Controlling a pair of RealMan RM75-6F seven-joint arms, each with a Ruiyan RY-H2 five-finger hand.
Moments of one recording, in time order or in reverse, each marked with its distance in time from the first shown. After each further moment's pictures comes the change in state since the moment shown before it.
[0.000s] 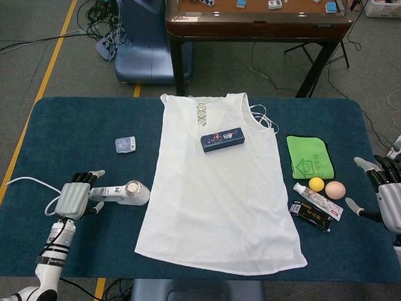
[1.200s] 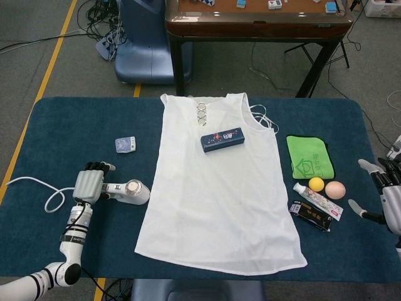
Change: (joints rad) left arm -0.139 -0.234 -0.046 0.373 -0.068 -0.066 -0.060; right arm -0.011 -0.018 -0.007 0.037 0.010 0.009 0.042
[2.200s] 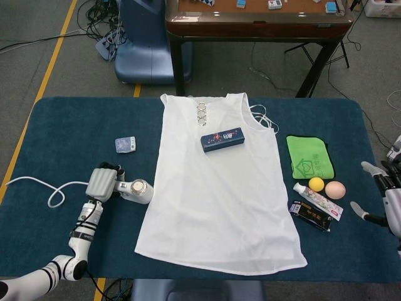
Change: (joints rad) left arm -0.055 -0.098 0.043 0.188 0.125 -0.018 -0.162; right arm -0.017 -0.003 -0.006 -0.005 0.012 0.005 -0.003
